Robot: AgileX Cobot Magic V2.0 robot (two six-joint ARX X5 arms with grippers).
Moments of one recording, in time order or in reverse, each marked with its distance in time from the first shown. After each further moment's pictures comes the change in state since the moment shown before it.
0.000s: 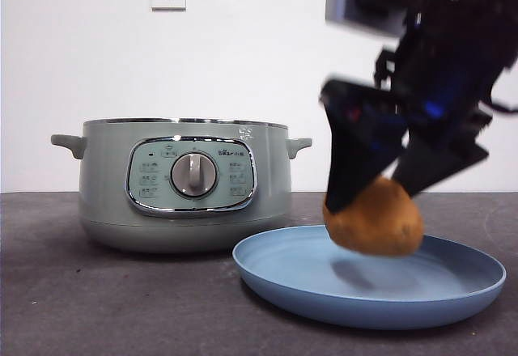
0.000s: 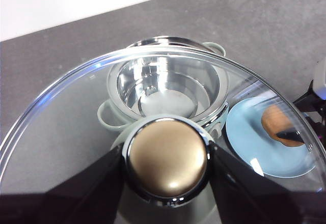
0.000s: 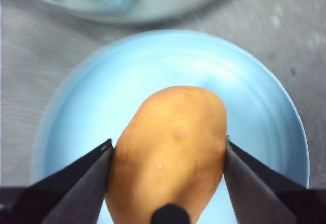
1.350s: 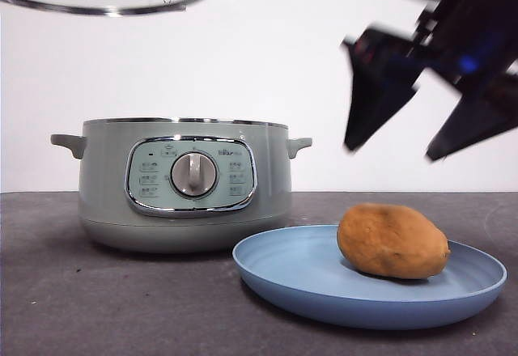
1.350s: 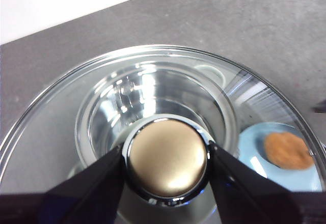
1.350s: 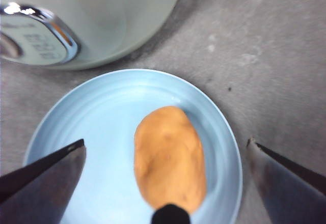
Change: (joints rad) left arm 0.000 0.389 -0.003 0.360 0.104 0.050; right arm -0.130 -0.177 0.021 -0.080 -0.048 0.008
